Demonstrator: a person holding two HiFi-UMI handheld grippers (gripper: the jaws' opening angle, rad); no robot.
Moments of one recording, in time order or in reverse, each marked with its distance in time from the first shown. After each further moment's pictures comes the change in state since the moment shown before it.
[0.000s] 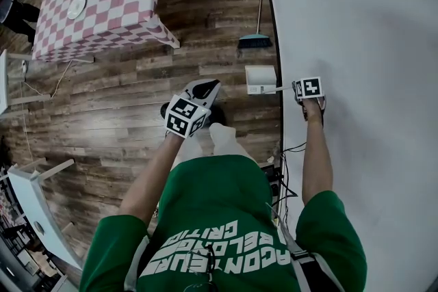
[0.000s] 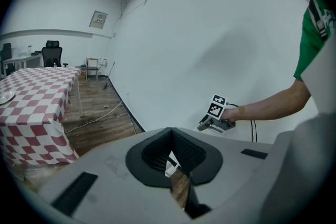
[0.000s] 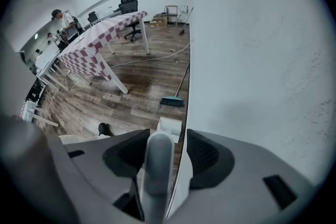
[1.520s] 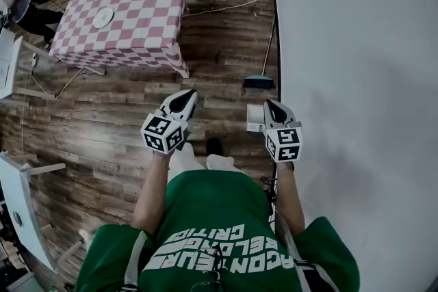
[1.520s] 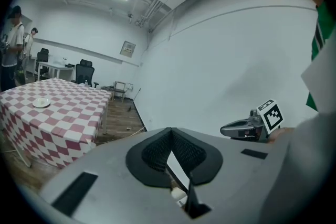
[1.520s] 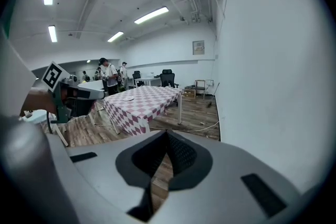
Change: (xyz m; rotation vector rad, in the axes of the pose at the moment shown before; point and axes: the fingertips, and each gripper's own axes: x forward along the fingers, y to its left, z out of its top) left arm -0.118 0.076 0.082 -0.112 -0.320 0.227; right arm -0.228 0.208 0.142 -0.213 -0.780 0.200
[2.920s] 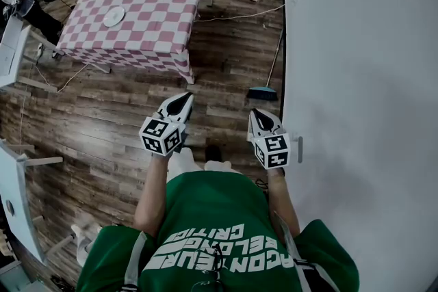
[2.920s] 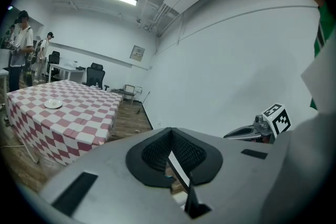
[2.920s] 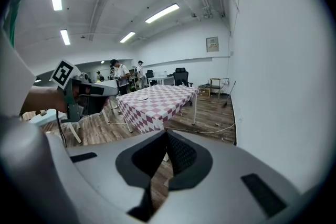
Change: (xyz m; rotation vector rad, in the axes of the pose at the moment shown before) left arm -0.015 0.039 0.014 -0.033 -0.038 0.096; right arm 0.036 0.055 0.016 -0.040 0.011 0.154
